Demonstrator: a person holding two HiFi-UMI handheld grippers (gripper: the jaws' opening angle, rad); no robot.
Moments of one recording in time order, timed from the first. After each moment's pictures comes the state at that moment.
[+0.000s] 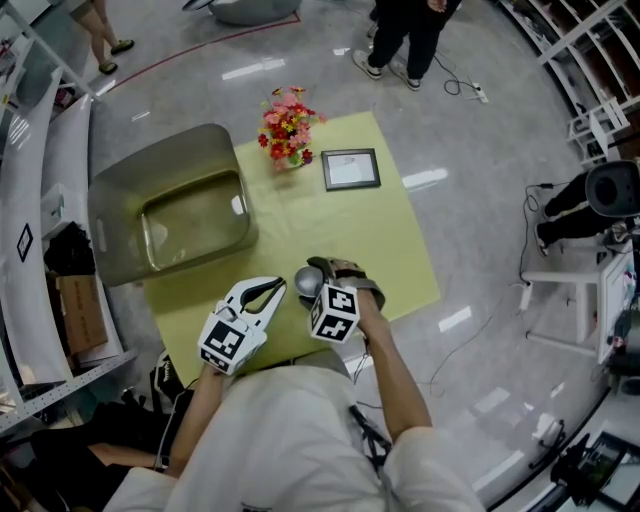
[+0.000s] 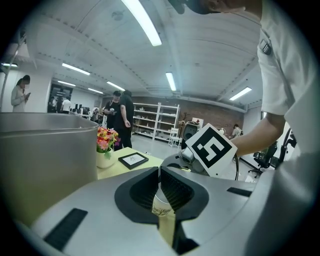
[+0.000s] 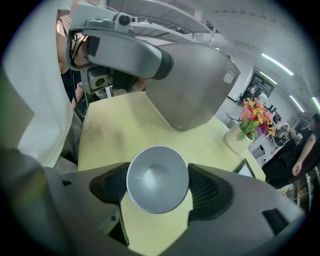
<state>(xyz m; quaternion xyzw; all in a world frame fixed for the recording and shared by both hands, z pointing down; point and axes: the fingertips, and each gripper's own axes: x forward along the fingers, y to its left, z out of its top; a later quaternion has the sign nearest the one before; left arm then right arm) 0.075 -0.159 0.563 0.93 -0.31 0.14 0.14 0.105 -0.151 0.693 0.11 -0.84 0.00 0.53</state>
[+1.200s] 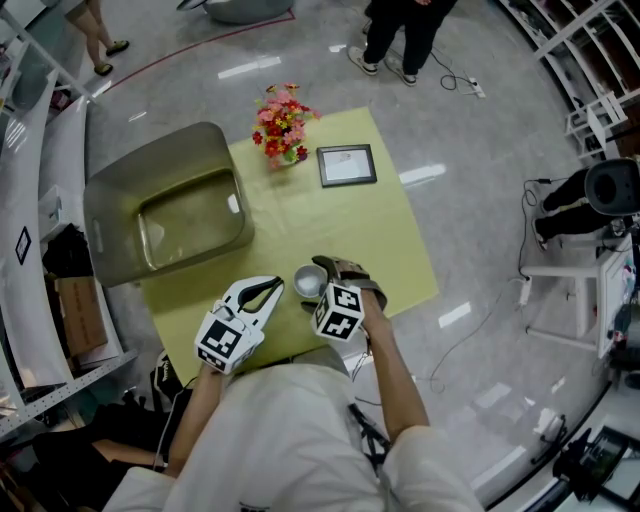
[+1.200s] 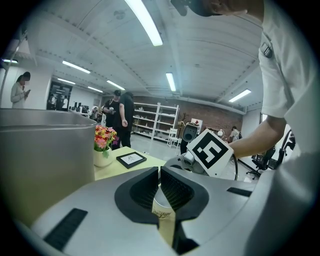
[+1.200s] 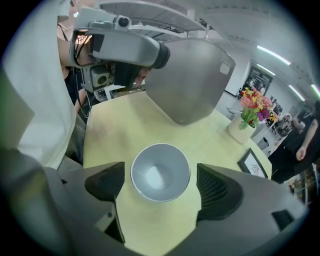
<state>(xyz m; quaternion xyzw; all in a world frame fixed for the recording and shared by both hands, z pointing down) 0.078 -0.157 0.565 0.93 -0.30 0.14 0.15 0.119 -0.140 0.702 0.12 -0.85 0.04 0.52</state>
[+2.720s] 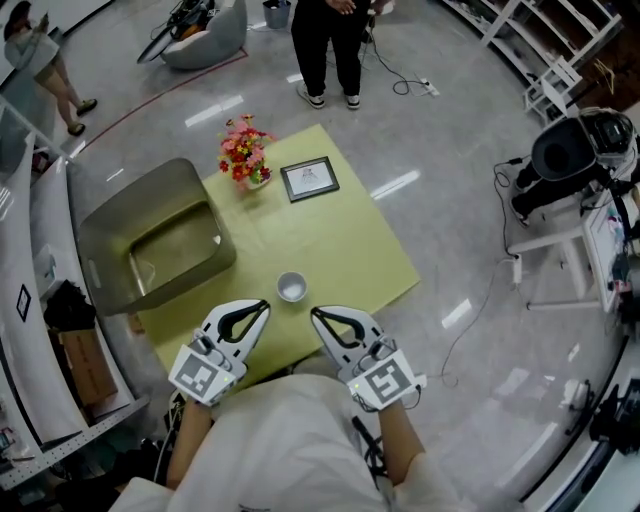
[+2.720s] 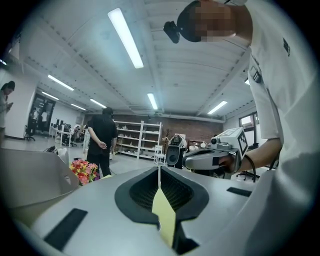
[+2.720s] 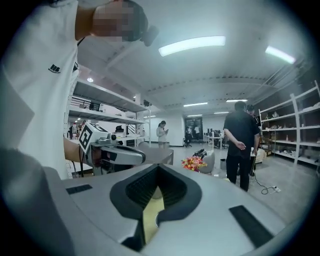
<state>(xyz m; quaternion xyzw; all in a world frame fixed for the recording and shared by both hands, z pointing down) 0.092 -0.112 0.449 0.97 -0.22 0.05 0.07 0.152 -0.094 0.435 0.41 -0.91 0.03 0.04</state>
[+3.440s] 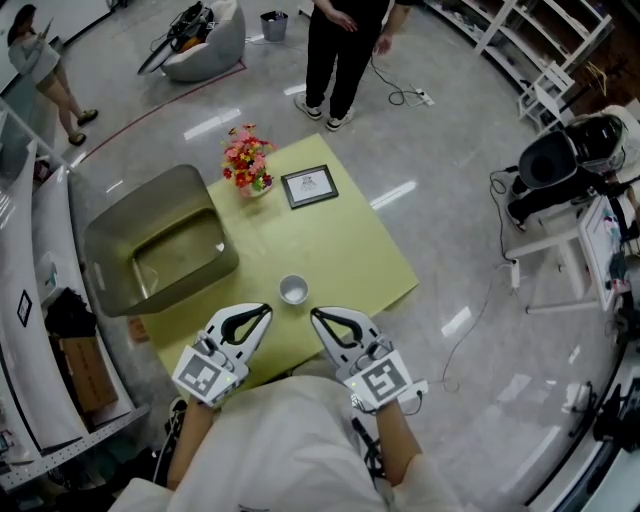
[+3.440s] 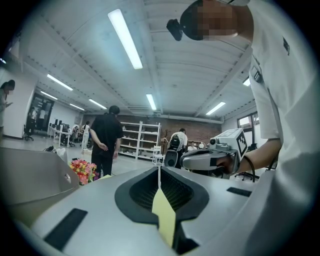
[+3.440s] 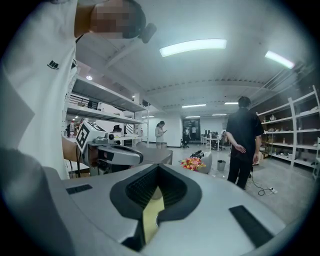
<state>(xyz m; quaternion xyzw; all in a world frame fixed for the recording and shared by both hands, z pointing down) 0.085 -0.101 0.449 0.97 -0.22 0.04 0.07 0.146 -0.083 0.447 0.41 -0.91 0.00 0.09</state>
